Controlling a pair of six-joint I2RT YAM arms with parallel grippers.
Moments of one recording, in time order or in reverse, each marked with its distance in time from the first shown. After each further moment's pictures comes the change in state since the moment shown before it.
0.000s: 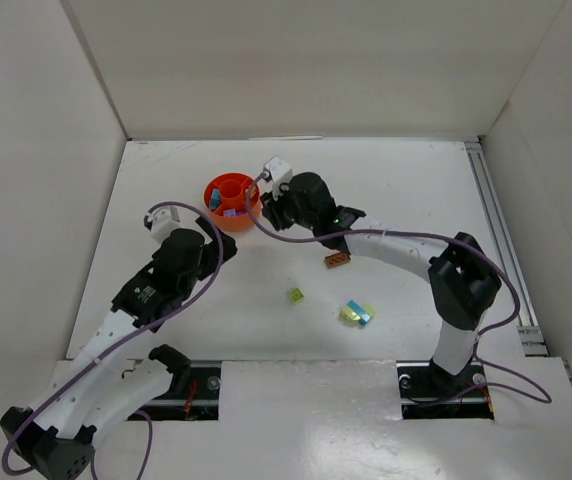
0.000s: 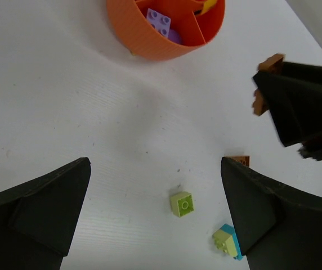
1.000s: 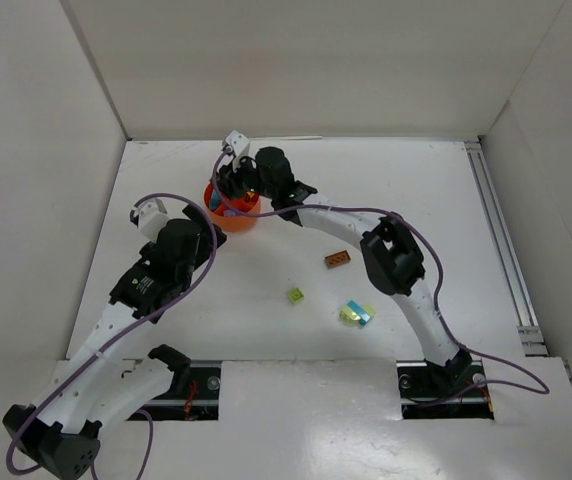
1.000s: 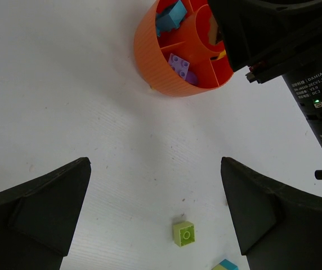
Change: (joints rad) left arm 0.051 0.052 0.078 -0.037 -0.122 -0.023; right arm -0.041 0.555 0.678 0.203 -0.314 0.002
